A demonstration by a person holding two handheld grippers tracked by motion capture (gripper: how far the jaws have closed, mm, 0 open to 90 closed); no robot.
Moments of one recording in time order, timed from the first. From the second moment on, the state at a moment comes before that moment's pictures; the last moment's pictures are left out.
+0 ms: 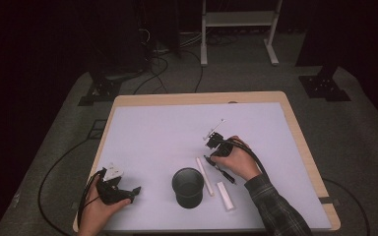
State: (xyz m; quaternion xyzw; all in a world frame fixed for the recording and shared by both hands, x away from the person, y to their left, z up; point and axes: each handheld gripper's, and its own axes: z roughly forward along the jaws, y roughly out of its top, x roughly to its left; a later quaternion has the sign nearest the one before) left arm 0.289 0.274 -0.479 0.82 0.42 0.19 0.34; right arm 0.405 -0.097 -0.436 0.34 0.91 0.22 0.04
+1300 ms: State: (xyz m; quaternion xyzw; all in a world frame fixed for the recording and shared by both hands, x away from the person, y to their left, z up) left arm 0.289 0.274 -0.479 0.82 0.42 0.19 0.34; right arm 0.419 -0.076 -0.440 0.33 0.93 0.14 0.04
